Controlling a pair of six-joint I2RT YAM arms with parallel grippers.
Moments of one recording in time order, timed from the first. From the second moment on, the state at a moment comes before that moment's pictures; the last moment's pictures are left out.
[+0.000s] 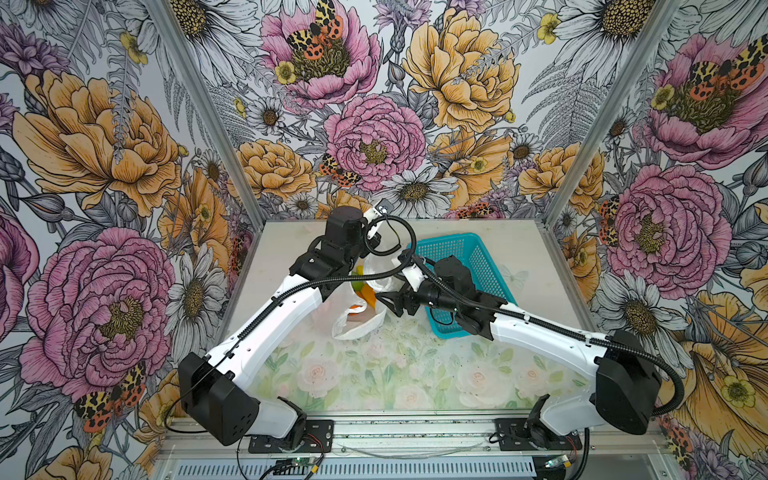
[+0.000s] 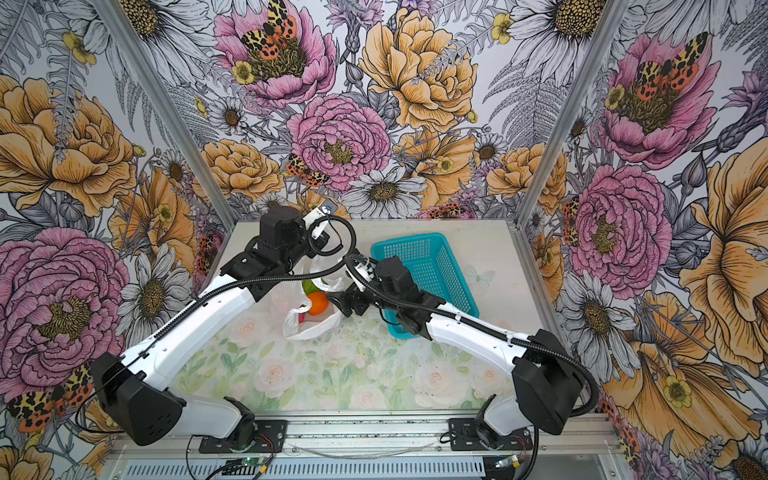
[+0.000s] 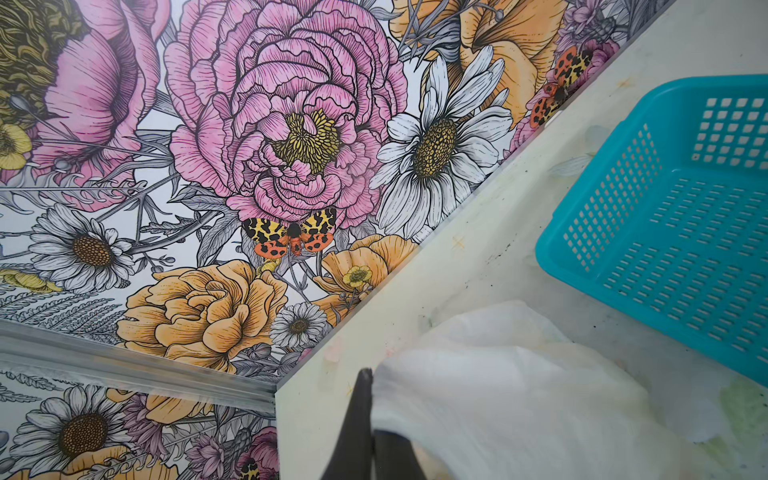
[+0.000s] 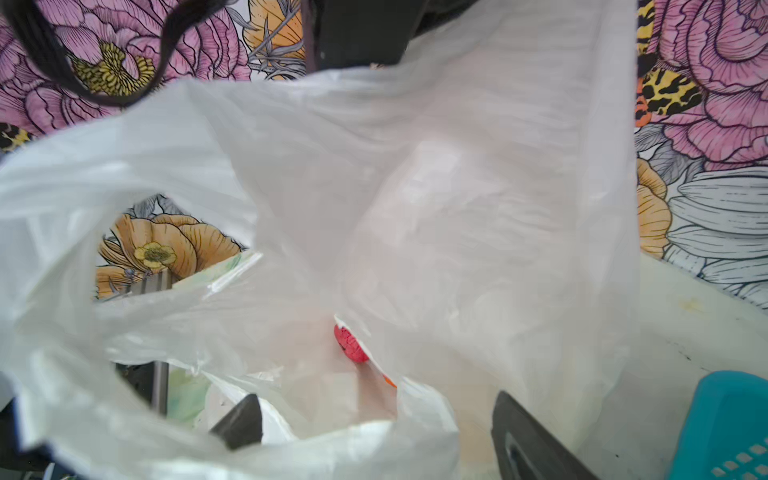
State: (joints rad) left arm -0.55 1.40 1.40 -0.31 -0.35 0.57; right arm 0.81 1.47 1.04 0.11 -0.27 0.04
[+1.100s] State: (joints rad) left arm -0.43 1.47 1.35 -0.31 -0.22 0.46; right arm 0.75 1.27 0.83 0.29 -0.04 0.15
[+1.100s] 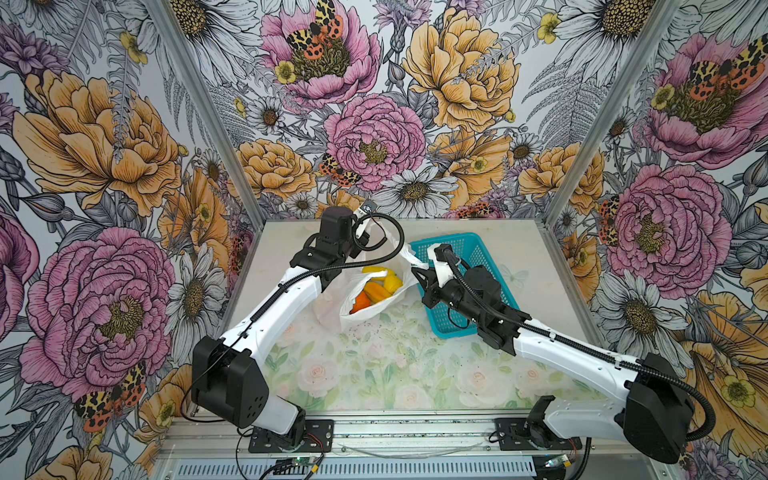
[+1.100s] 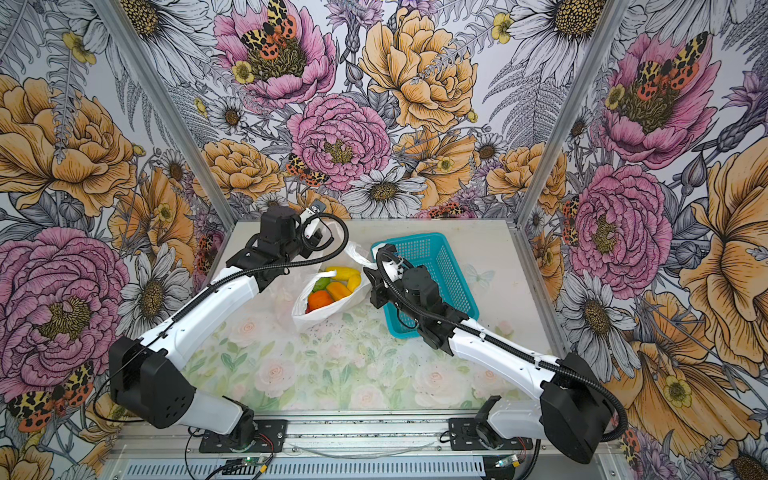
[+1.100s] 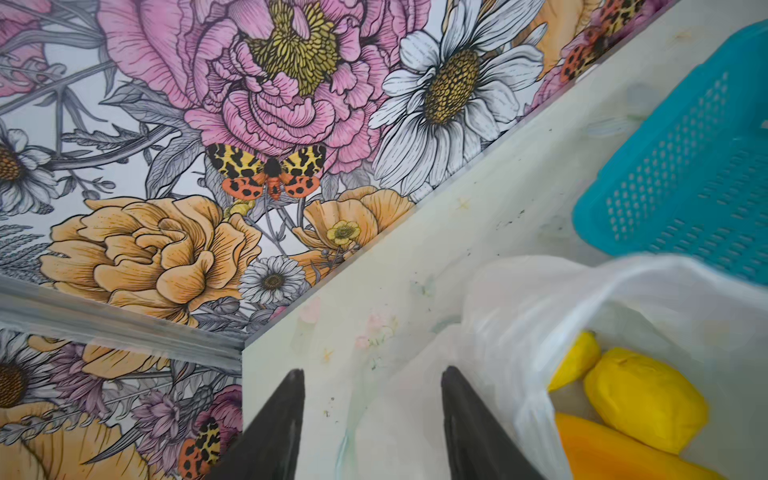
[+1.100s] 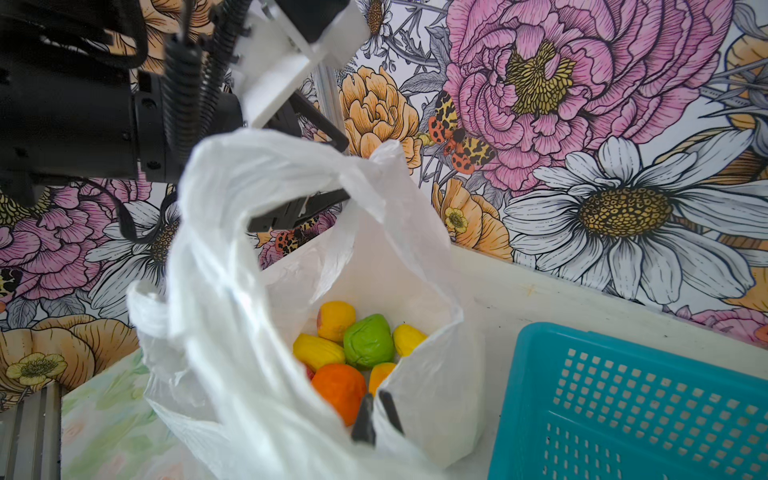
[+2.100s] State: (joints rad) left arm -0.35 1.77 1.67 -0.58 -0.16 0.43; right arm 0.73 1.29 0.82 0.35 -0.08 0.18
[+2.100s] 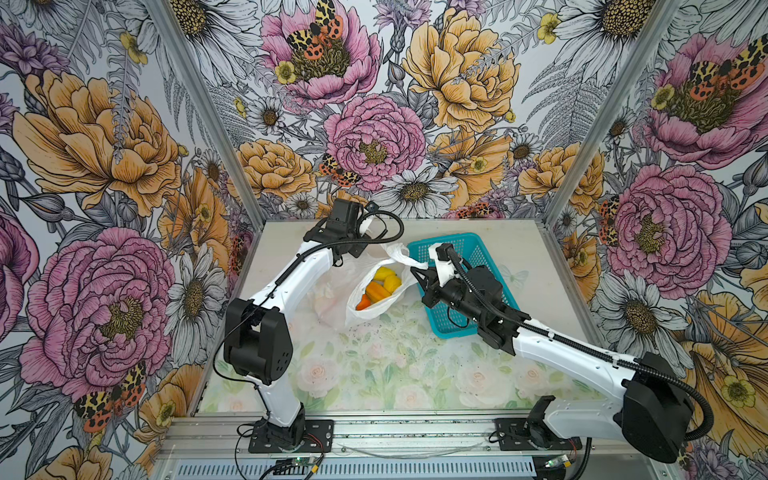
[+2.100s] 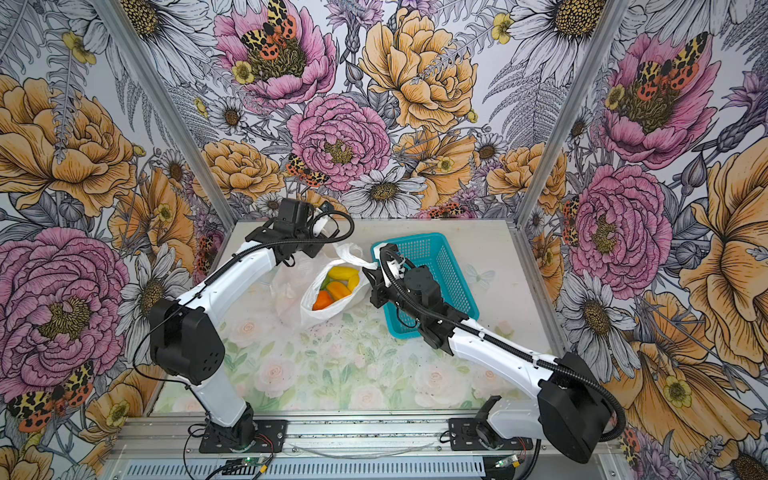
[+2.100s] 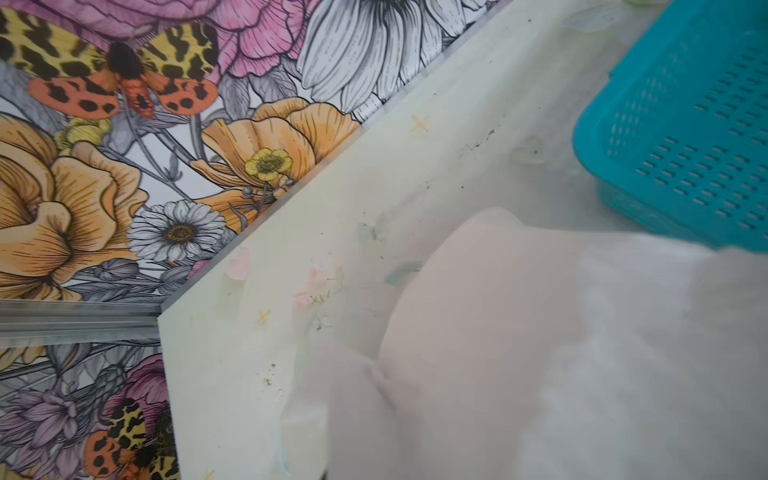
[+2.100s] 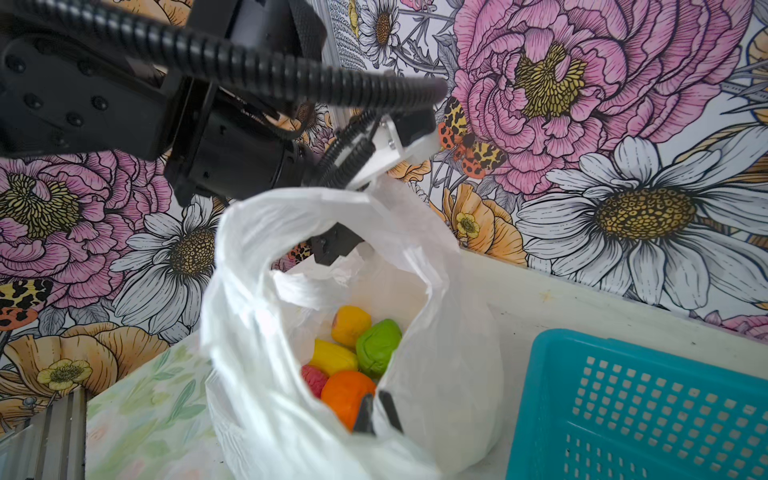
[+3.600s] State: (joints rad) left arm -0.55 1.21 0.92 -0.22 -0.05 -0.20; right arm 0.79 1.34 0.71 0.37 0.15 0.00
